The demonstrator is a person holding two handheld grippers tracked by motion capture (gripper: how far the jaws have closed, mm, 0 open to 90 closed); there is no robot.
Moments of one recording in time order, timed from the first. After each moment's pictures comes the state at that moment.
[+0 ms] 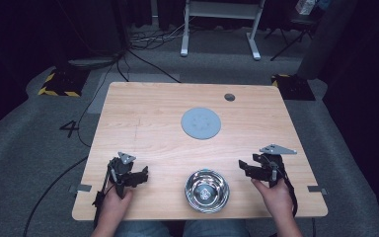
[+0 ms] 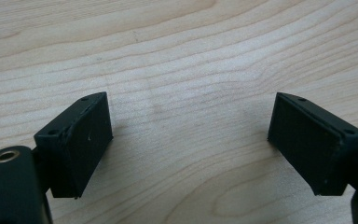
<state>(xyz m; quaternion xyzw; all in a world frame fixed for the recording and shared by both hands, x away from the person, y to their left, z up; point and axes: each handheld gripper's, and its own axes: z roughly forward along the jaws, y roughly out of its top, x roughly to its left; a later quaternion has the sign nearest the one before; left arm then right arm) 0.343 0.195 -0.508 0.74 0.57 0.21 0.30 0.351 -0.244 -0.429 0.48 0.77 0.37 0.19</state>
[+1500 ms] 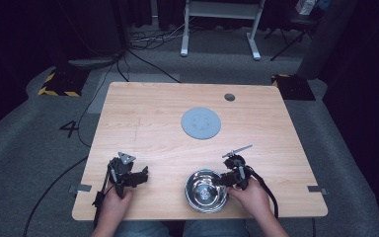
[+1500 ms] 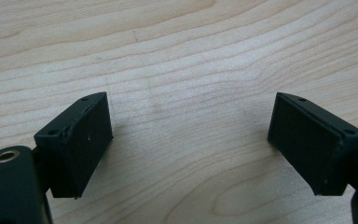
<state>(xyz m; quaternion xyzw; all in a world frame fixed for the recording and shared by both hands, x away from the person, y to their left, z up) 0.343 0.195 -0.508 0.74 0.57 0.21 0.30 0.372 -0.170 -0.470 0.45 0.85 0.28 -0.05</state>
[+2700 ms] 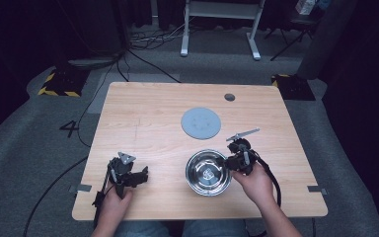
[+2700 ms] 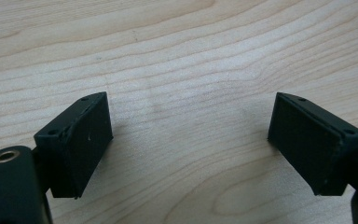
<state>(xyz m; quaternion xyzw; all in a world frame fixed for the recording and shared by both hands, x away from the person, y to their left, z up) 0.343 0.195 -0.508 0.74 0.57 0.21 0.30 0.386 -0.170 -0.409 0.44 0.84 0.30 0.02</state>
